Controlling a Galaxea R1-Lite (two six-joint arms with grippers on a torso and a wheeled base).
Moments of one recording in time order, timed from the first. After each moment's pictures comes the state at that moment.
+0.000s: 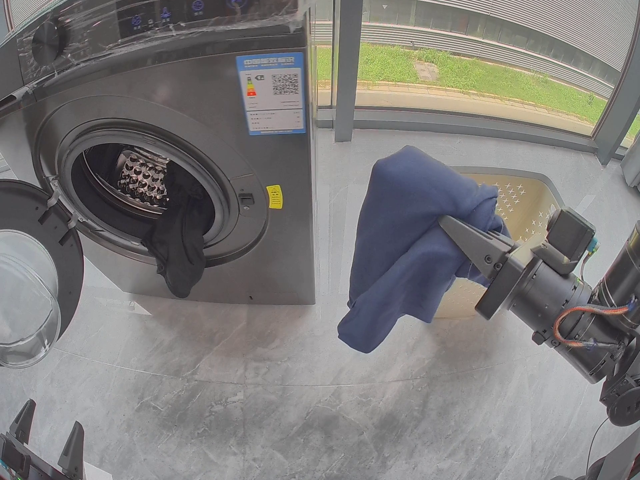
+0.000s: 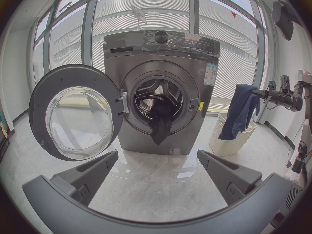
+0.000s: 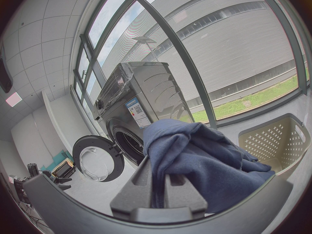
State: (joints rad) left arm -0.01 0.02 -0.02 0.00 0.02 -0.06; right arm 0.78 1.51 -0.47 -1.27 -0.12 0.21
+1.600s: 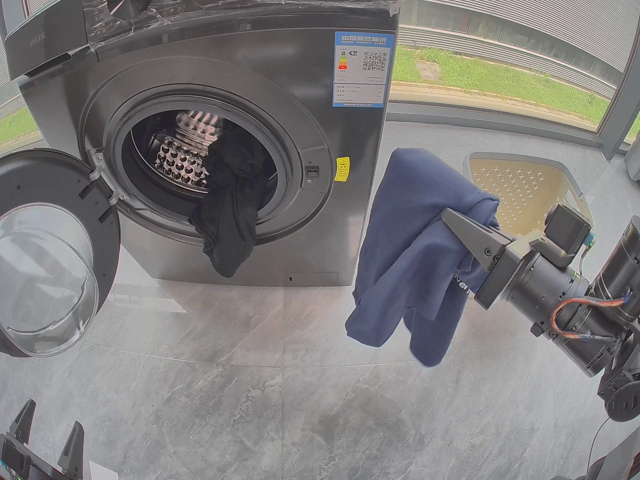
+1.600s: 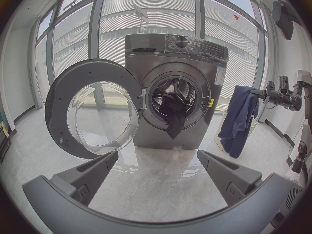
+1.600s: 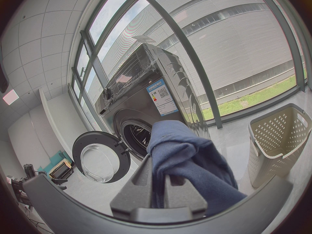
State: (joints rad) left arm -0.01 0.02 -0.02 0.01 0.02 -0.06; right arm 0.75 1.53 -0.48 -1.27 -0.12 0.21
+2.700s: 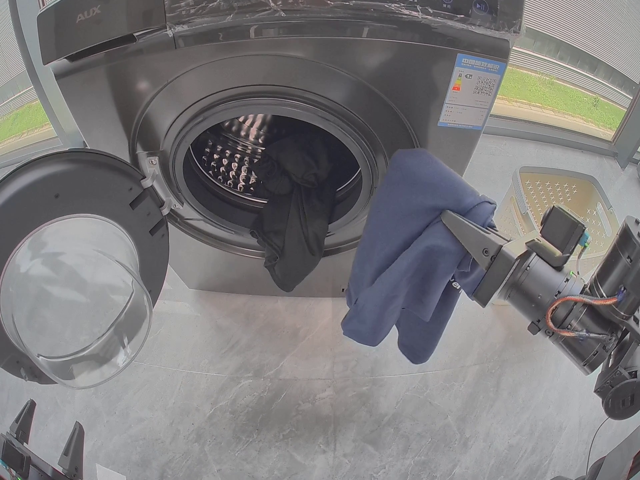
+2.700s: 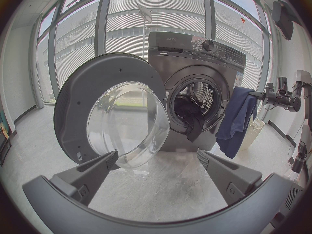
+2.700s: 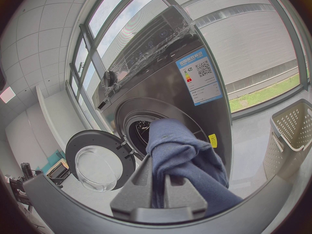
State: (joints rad) left arm -0.01 0.02 -0.02 0.01 0.02 -0.06; right arm 0.73 1.54 -0.48 -1.27 -0.12 0.21
